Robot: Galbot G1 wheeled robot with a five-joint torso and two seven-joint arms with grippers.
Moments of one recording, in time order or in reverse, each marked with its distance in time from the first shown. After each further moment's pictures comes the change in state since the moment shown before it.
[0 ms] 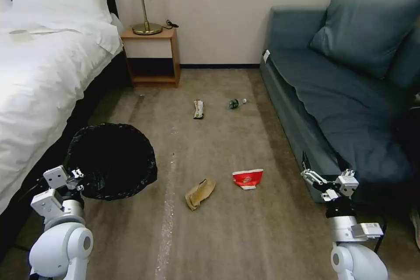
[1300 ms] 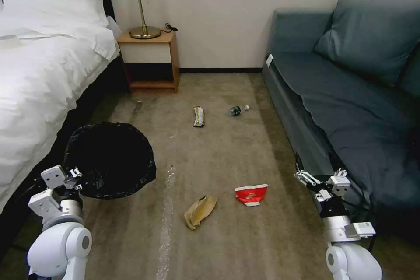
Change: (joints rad) left arm -0.005 -0.003 -0.009 0.002 -0.001 -0.002 0.004; right arm 0.003 -0.011 -0.039 -0.013 -0.024 0.010 0.004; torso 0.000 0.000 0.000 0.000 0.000
